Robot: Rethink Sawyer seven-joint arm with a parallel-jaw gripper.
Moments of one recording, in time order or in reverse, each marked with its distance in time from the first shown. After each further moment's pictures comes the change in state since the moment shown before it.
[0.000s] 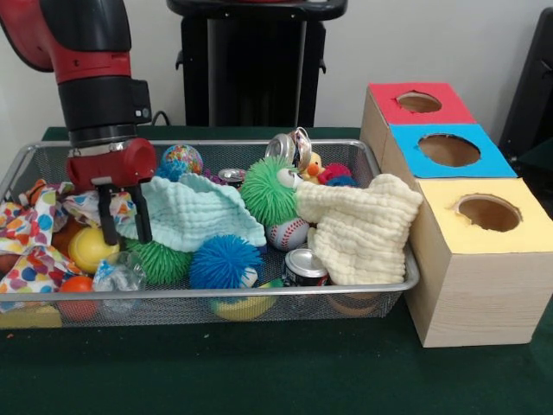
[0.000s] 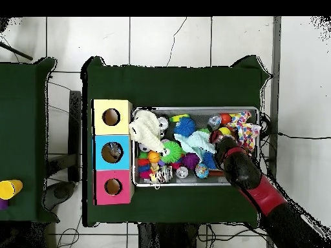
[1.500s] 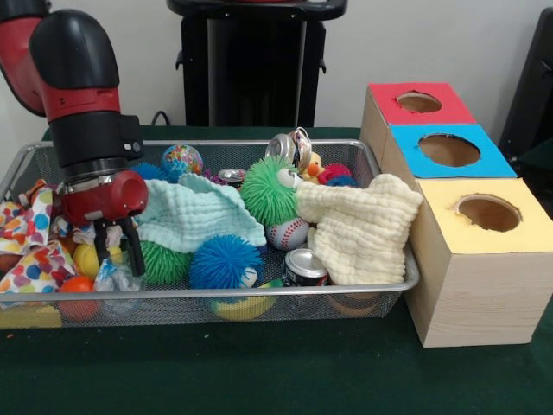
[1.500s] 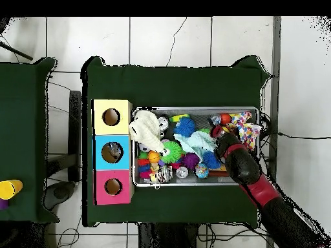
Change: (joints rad) arm -0.114 0.198 0.120 -0.109 -0.105 0.000 0.000
